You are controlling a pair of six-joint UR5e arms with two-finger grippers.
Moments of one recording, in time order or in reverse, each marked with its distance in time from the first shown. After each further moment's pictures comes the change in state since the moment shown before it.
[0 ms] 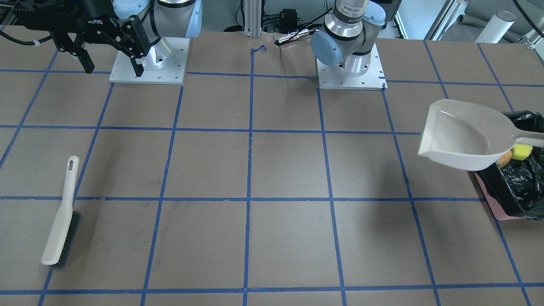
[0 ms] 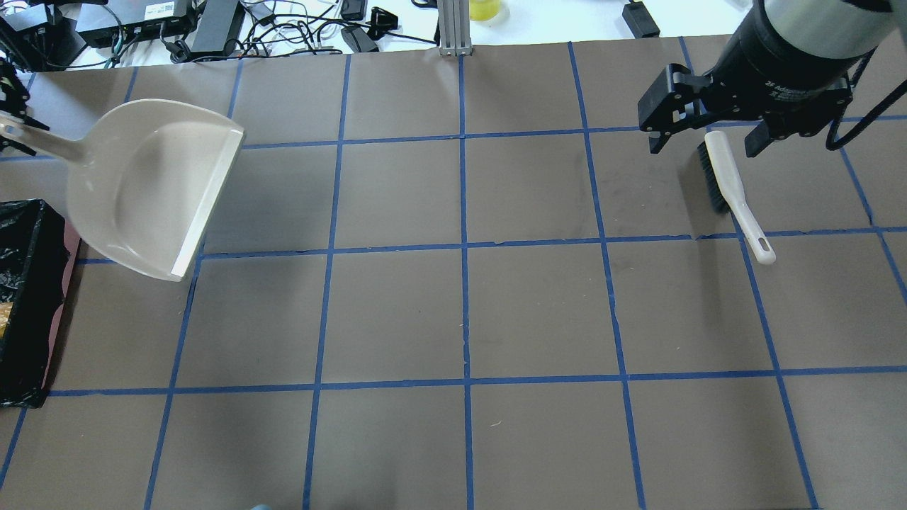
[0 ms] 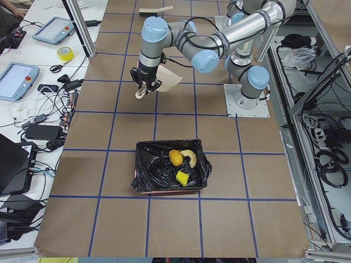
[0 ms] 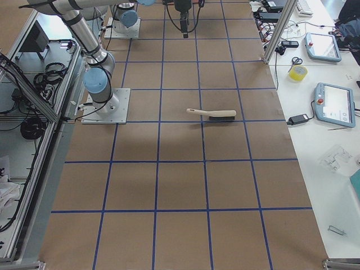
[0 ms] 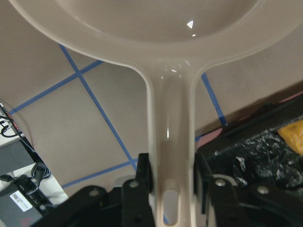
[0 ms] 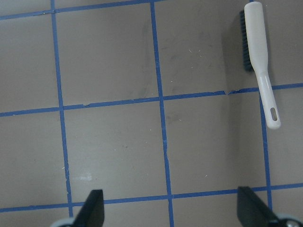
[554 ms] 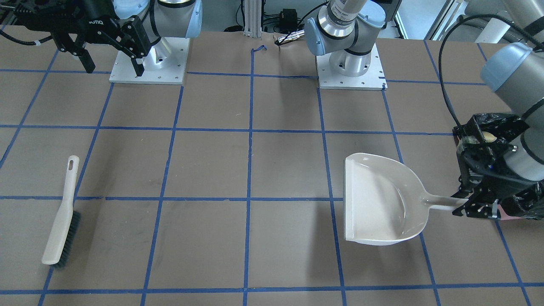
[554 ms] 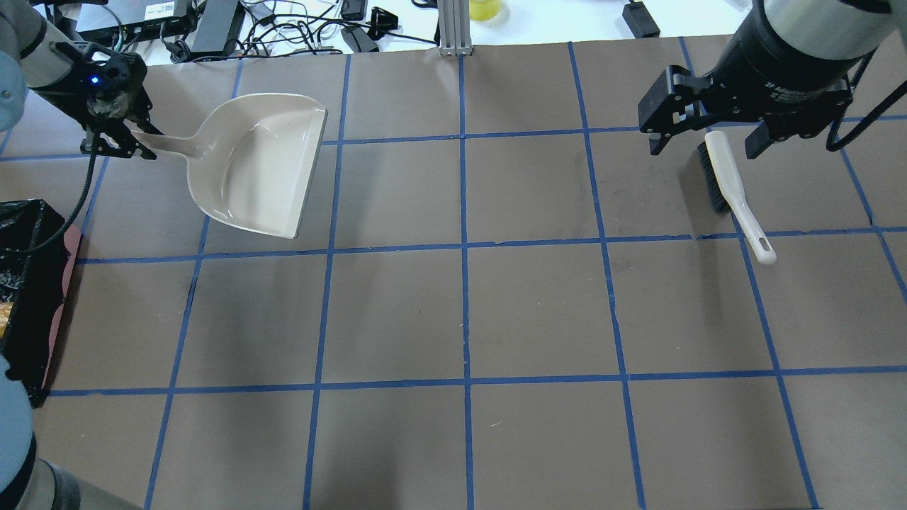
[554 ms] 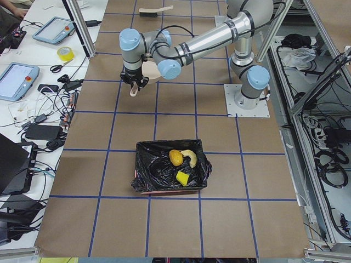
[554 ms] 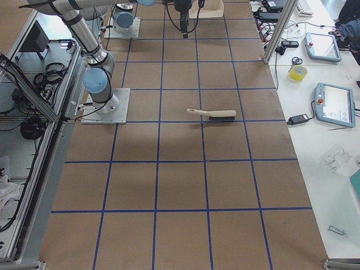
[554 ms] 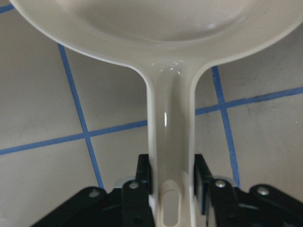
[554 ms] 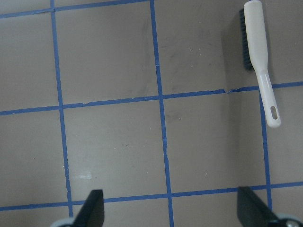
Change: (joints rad) left arm -0.154 -0.231 0.096 0.010 0.039 -0.314; right arm 0.000 0.001 0.000 0.005 -0.001 0.000
